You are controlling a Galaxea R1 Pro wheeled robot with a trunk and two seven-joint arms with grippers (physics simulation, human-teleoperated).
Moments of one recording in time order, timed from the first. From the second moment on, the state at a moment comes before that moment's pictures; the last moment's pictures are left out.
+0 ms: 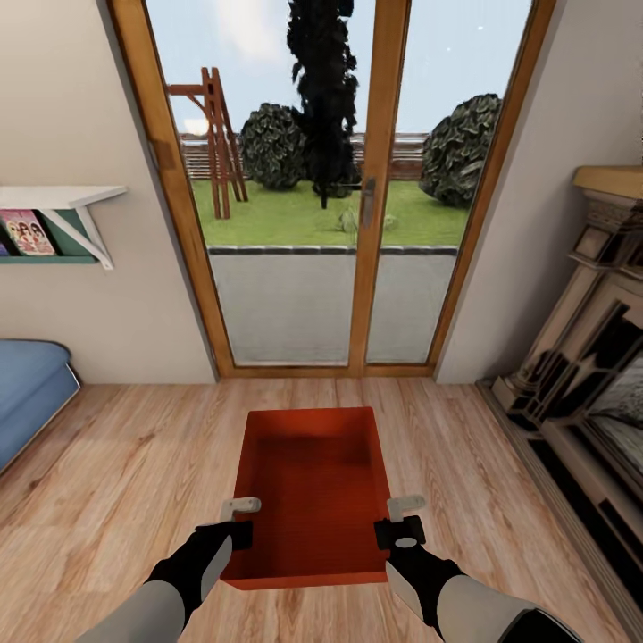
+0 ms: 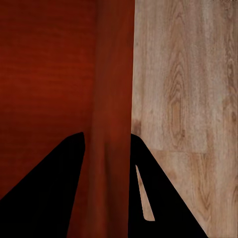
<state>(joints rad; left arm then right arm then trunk) -0.63 -0.09 0.10 -0.37 -0.03 0.29 0.11 -0.70 0.13 0.55 -0.12 -0.35 -0.05 -0.33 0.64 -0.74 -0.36</state>
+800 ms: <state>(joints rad) -0.63 -0.09 0.10 -0.37 -0.03 0.29 0.11 -0.70 0.13 0.55 -0.12 -0.35 -0.05 -0.33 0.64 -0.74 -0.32</state>
